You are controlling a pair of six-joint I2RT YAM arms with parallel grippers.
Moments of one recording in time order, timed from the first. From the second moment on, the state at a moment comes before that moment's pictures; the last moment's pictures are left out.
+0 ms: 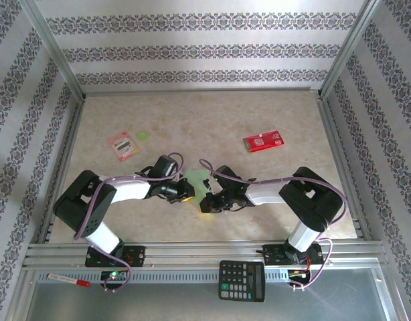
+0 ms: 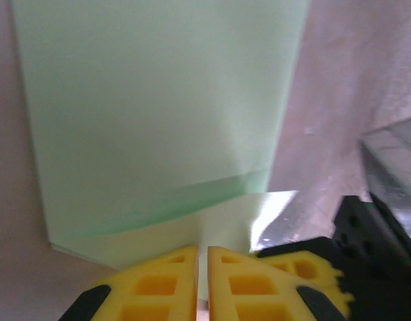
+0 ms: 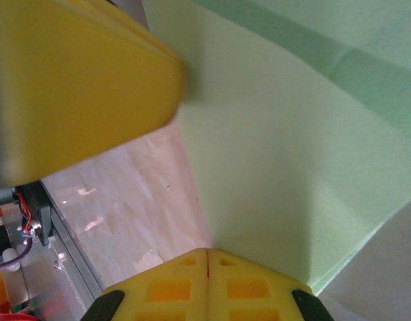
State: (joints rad) left arm -0.55 1.62 0.63 -0.02 0.59 -0.88; right arm 0.80 1.68 0.64 0.06 -0.61 0.72
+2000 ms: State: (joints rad) left arm -0.54 1.68 0.69 -0.07 0.58 -0.76; right arm 0.77 1.71 0.68 0.02 -0.63 0.76
